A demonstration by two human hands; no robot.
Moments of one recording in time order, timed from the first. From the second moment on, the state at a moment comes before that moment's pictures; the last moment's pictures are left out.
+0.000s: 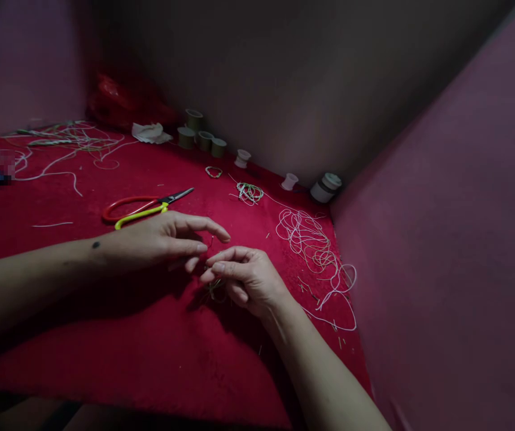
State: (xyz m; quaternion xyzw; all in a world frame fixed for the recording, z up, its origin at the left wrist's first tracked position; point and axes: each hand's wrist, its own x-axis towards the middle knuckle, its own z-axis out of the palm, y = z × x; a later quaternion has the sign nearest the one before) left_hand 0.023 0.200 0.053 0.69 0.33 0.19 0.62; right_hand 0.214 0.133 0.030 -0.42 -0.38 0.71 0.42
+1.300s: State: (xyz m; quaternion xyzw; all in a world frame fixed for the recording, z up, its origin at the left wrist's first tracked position) left_hand 0.038 0.189 0.030 0.74 0.36 0.11 0.55; right_hand 0.221 0.135 0.037 -0.37 -0.41 0.70 0.46
